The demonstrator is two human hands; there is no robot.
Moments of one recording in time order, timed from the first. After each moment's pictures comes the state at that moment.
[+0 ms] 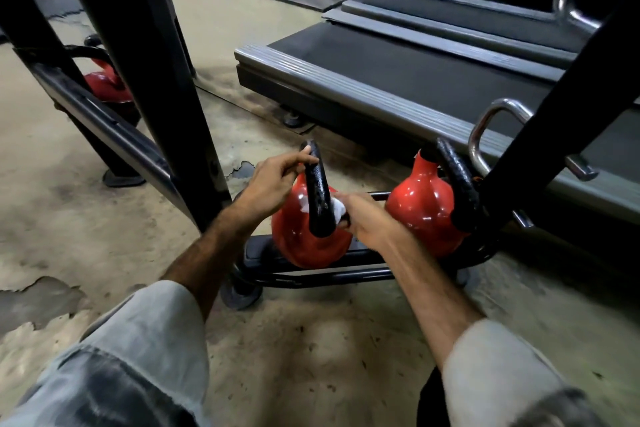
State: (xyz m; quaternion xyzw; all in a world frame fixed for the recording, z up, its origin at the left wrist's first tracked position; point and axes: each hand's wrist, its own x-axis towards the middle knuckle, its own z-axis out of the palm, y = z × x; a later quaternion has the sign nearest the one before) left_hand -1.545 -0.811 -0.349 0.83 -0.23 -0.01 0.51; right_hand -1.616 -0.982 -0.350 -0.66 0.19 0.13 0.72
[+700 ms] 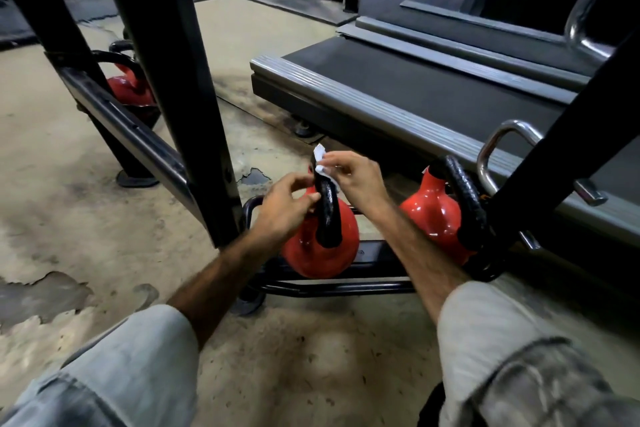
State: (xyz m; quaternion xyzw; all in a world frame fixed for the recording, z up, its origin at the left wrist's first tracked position) left_hand -1.587 -0.824 -0.347 0.74 -0.05 -0.05 0.67; right_hand -1.571 -0.980 -0.314 -0.89 -0.06 -0.15 0.43
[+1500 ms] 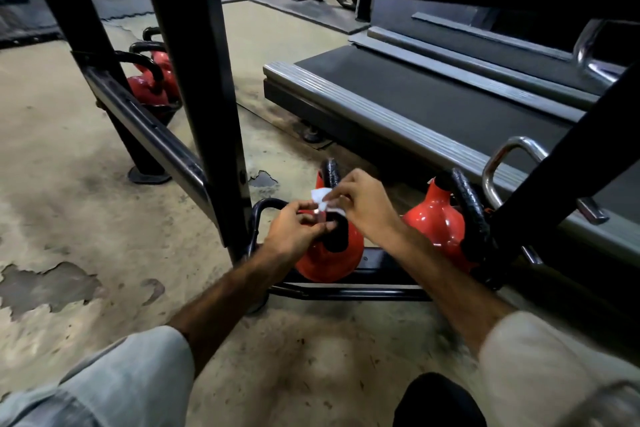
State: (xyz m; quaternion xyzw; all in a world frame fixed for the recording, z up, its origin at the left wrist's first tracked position) left_hand -1.626 -0.823 -0.343 0.69 0.04 -0.11 0.71; right_hand -1.606 -0.978 -0.303 -0.94 -0.14 -0.08 0.28
